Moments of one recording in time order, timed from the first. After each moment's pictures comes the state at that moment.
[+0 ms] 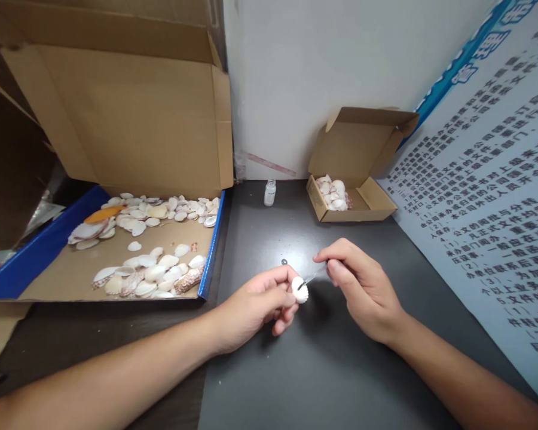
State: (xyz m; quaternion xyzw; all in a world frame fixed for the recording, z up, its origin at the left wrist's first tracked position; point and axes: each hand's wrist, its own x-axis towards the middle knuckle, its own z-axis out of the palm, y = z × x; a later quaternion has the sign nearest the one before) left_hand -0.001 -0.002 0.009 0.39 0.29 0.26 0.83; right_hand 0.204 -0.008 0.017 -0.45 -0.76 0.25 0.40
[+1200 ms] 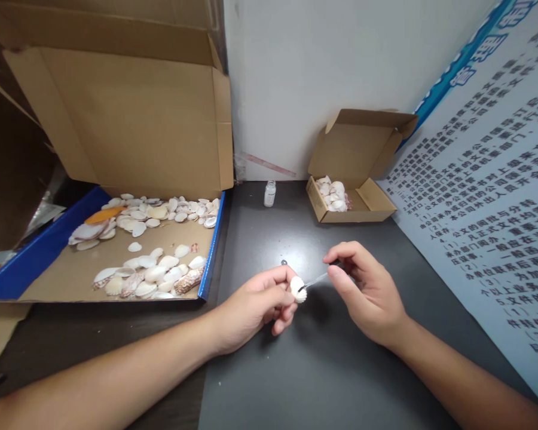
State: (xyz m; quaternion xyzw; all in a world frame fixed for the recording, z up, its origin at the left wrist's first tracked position) left_hand -0.001 -0.002 0.010 0.38 0.29 0.27 0.84; right_hand 0.203 -0.012 0.017 -0.46 -0.73 0.26 0.44
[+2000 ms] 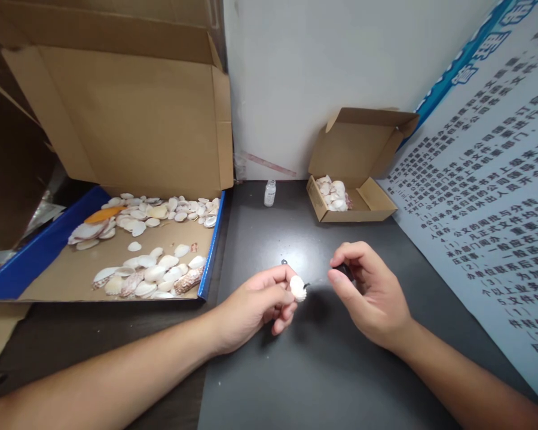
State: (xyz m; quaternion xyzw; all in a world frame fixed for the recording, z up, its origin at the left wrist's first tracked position) left_hand -0.001 -0.002 0.010 0.38 0.29 0.26 0.84; right_hand 0.202 -0.013 0.017 -0.45 -0.74 0.24 0.45
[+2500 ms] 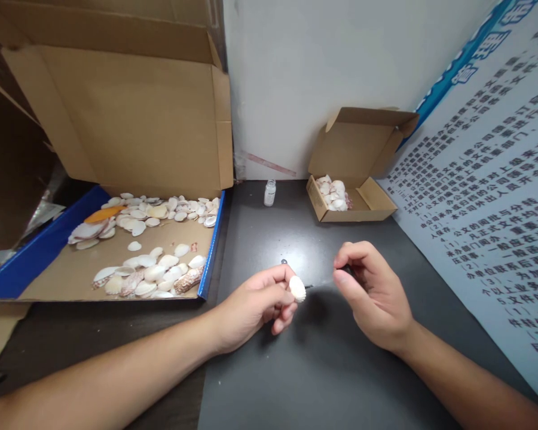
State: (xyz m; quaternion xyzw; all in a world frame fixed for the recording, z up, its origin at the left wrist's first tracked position) left_hand -0.001 -0.002 0.009 0.38 0.29 0.27 0.84; right_hand 0.203 -0.015 0.017 -0.44 -0.73 0.26 0.45
